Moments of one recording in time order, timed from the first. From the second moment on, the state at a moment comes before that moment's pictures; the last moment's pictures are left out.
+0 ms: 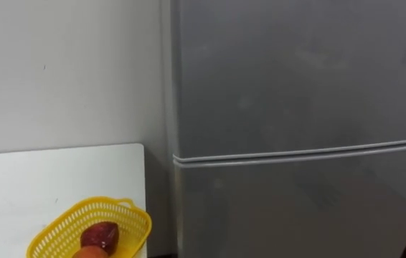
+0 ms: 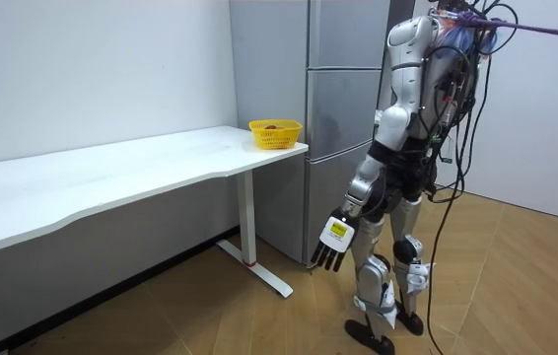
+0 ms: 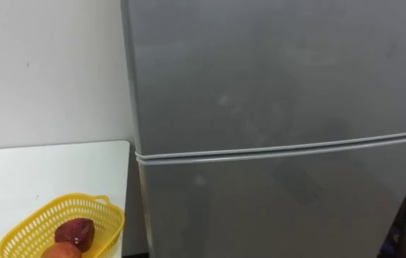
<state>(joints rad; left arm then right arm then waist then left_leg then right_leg) 0.29 0.20 0.27 1.03 -0.16 0.11 -0.01 0.11 -0.37 -0.45 0.77 0.90 0.06 -0.18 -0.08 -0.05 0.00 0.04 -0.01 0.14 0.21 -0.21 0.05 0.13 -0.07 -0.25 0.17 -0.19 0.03</state>
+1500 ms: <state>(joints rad) 0.24 0.19 0.27 1.14 -0.16 0.08 -0.10 0.11 -0.26 -0.13 1.30 0.30 0.09 0.16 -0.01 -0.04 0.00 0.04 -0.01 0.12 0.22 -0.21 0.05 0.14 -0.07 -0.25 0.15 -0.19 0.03</state>
